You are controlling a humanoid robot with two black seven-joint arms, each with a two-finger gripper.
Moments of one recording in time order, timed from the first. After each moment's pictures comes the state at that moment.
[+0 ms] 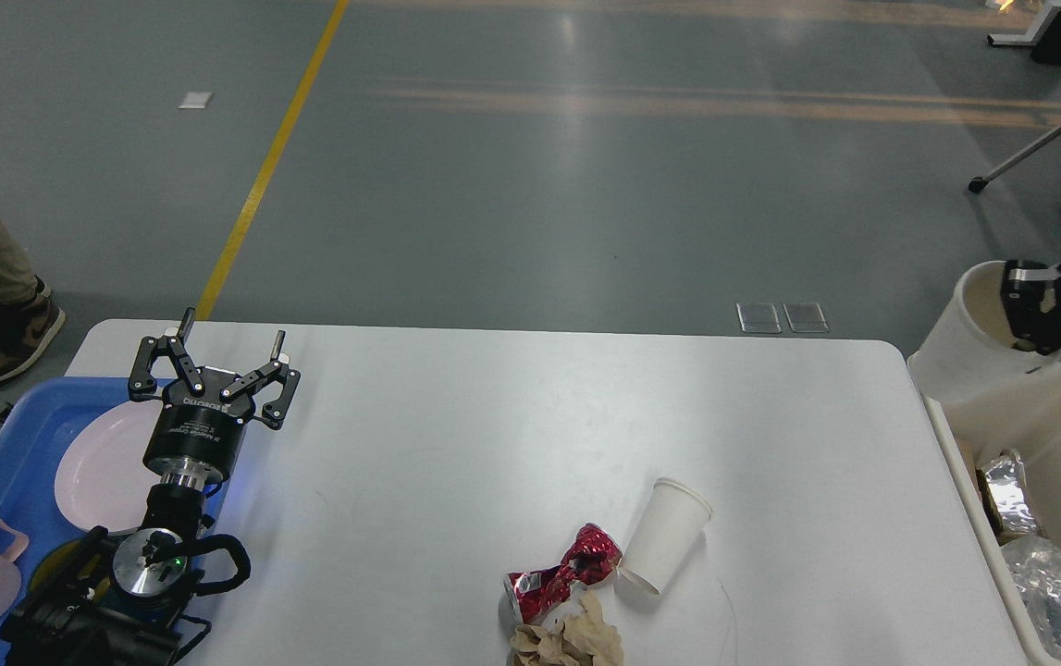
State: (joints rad) left arm -0.32 0.13 -1.28 -0.76 -0.07 -0.60 -0.20; right arm 2.42 -0.52 -1.72 1.53 0.08 0.61 -0.07
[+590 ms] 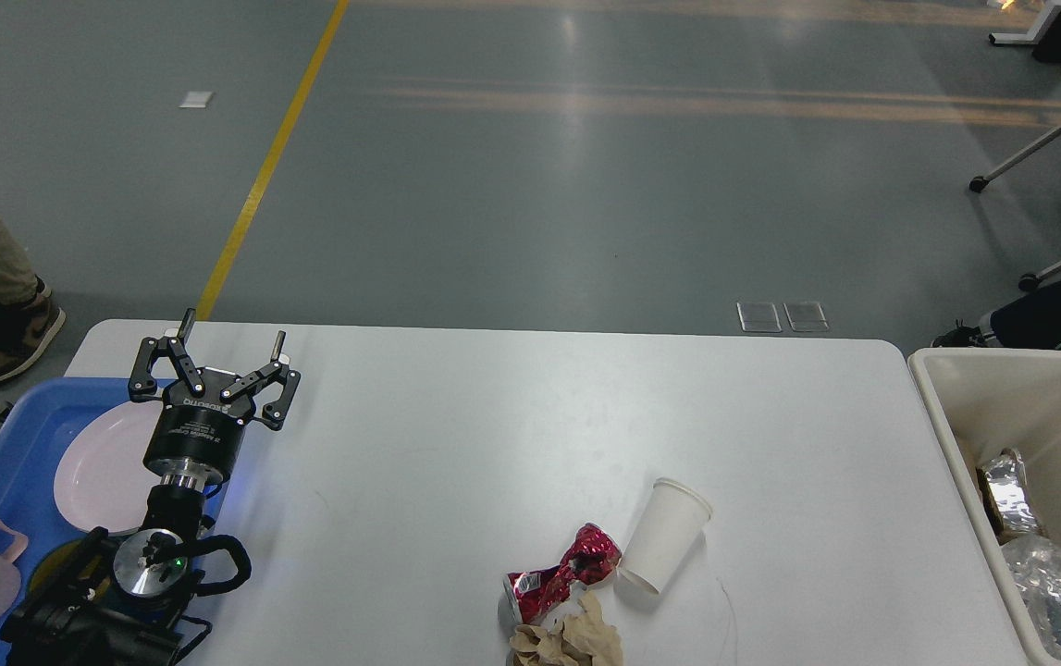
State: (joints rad) left arm -0.32 0.12 -1.28 -0.76 -0.07 -0.60 -0.20; right arm 1.33 -0.85 -1.21 0.74 0.03 0.43 -0.08
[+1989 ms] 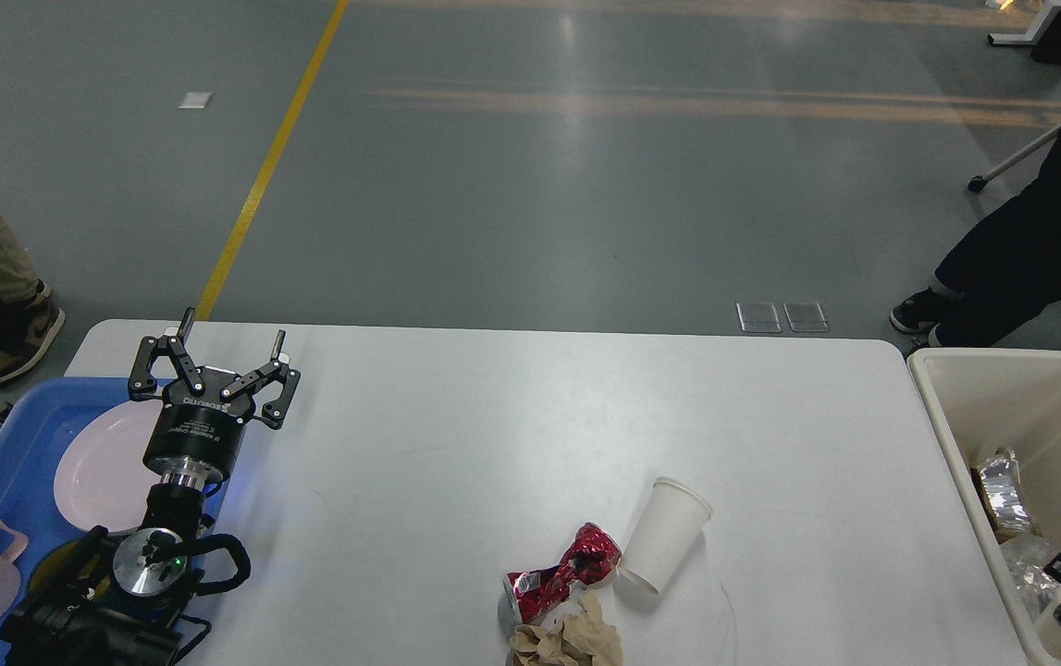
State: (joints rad) left arm -0.32 0.13 -1.28 -0.76 -0.07 -0.60 -0.20; right arm 0.49 -0.37 -0.83 0.06 0.07 -0.02 -0.16
